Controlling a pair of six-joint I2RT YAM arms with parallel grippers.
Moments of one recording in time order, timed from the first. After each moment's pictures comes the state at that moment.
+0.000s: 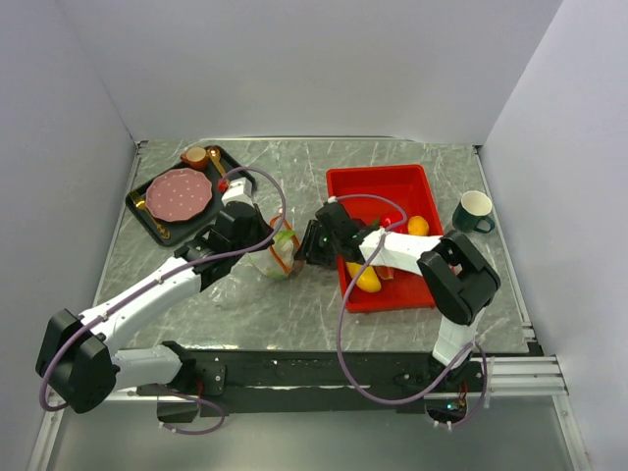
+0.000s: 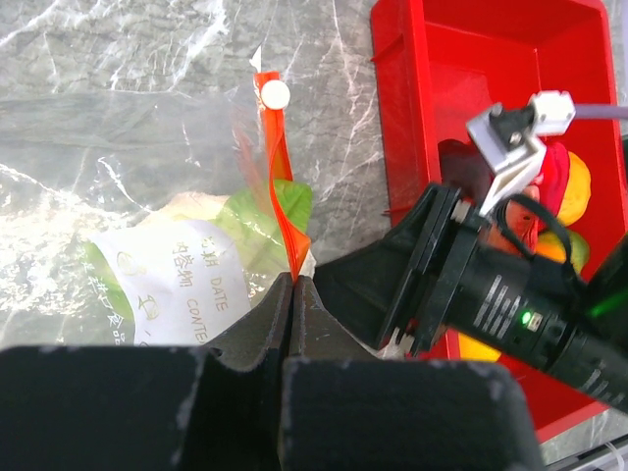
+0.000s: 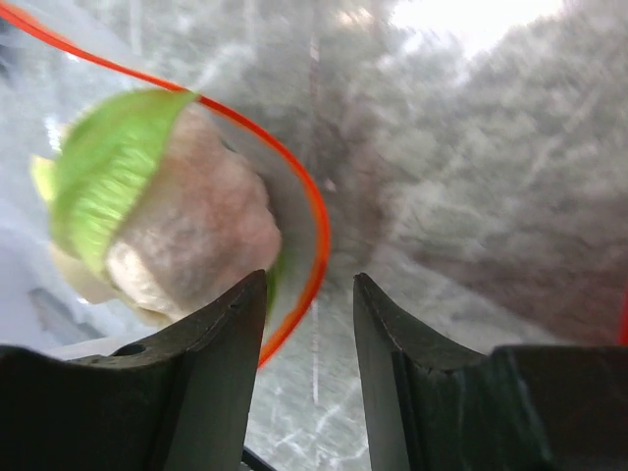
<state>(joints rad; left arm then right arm) -0.64 1.19 0.86 -0.20 -0.26 -0.72 0.70 1.79 1.05 -0.07 -0.12 0.91</state>
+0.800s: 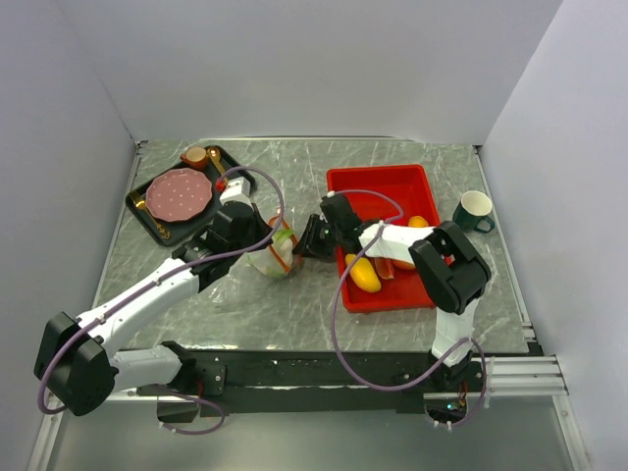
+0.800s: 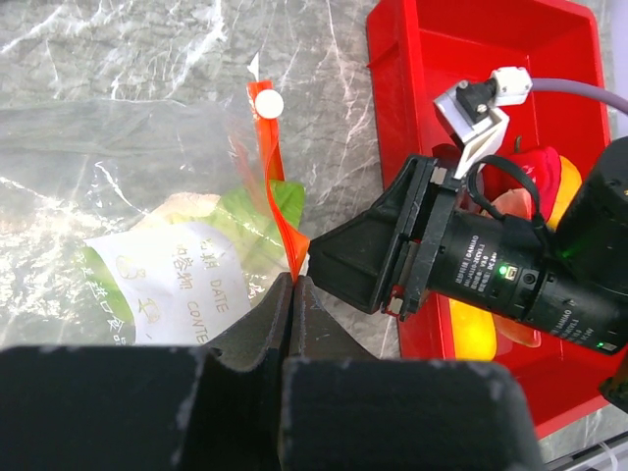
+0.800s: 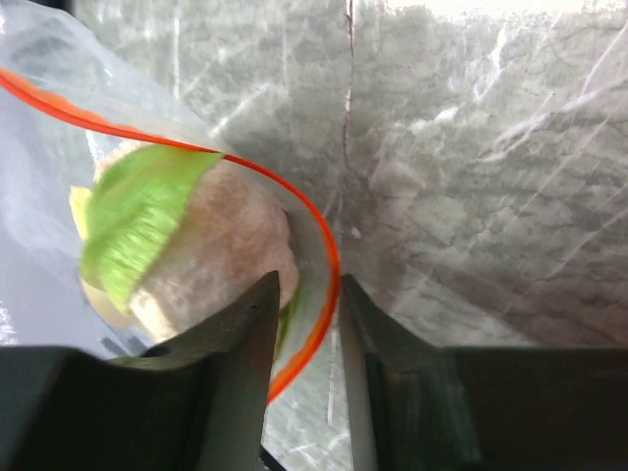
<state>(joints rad) -0.63 1.18 0.86 -0.20 -0.25 -0.72 0.64 1.88 1.09 0.02 -0.28 0.89</state>
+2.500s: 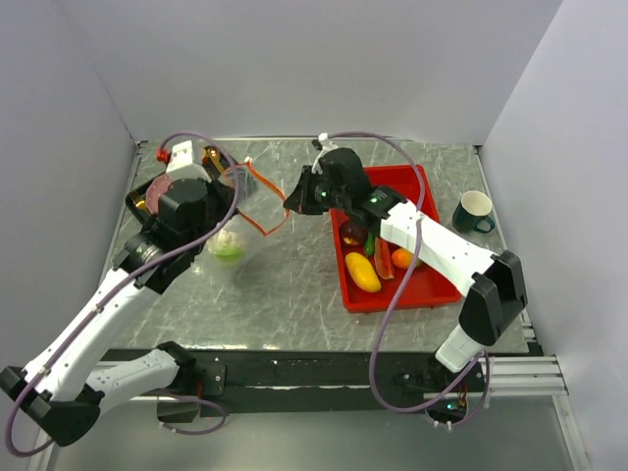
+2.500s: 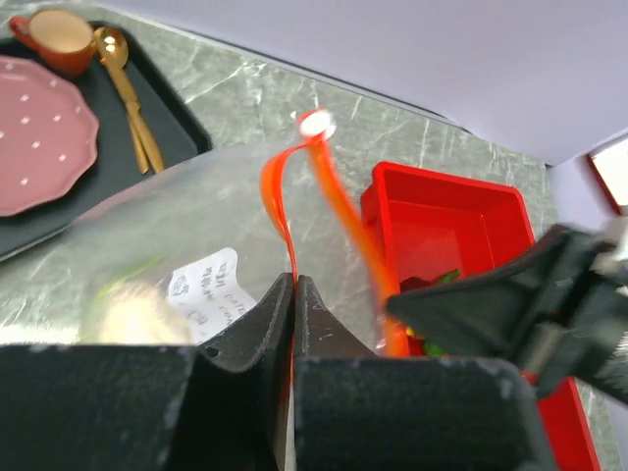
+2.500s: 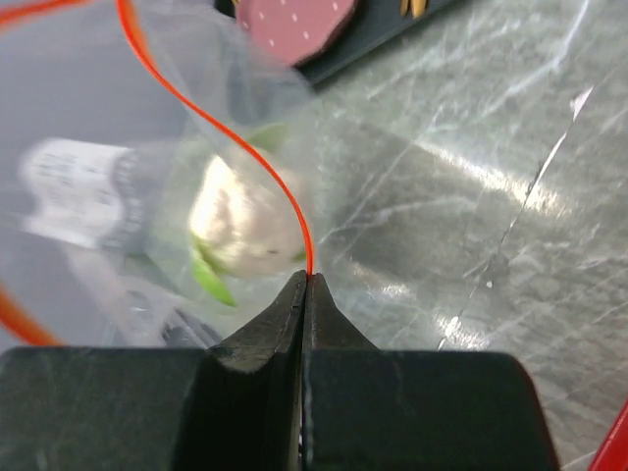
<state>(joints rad) -0.60 0.99 1.17 -0.45 -0.46 -0.58 0.72 1.61 1.45 -0.30 -0.16 0.64</state>
